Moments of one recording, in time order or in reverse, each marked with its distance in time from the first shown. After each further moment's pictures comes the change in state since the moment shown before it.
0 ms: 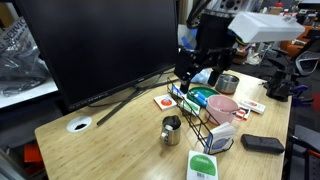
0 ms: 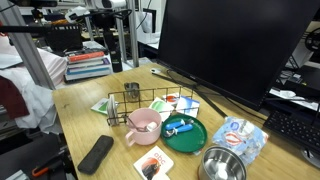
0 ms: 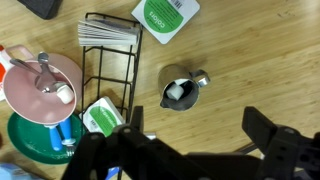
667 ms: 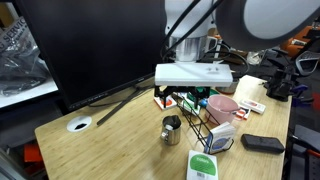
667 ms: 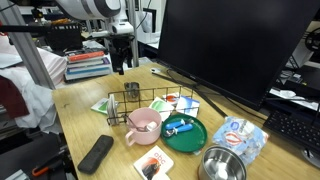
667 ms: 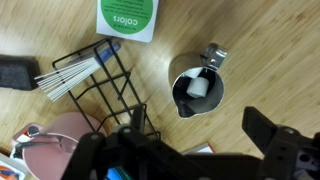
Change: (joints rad) arm 0.050 0.326 -0.046 0.201 -0.174 -0.027 0.687
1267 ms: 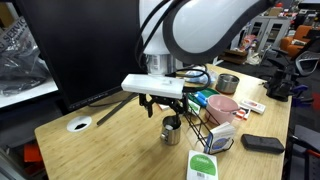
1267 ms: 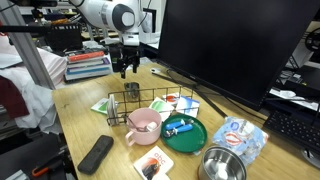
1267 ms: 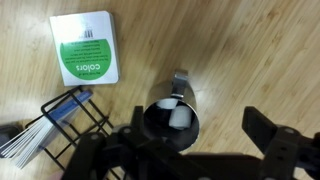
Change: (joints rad) arm 0.047 0.225 -0.053 0.223 0.154 -0.049 0.146
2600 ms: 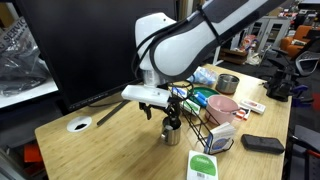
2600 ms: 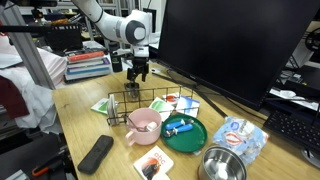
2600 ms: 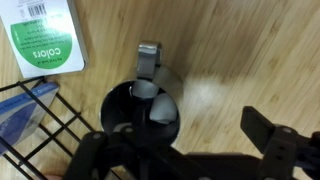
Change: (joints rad) arm 0.034 0.161 -0.088 0.129 0.008 0.007 0.013
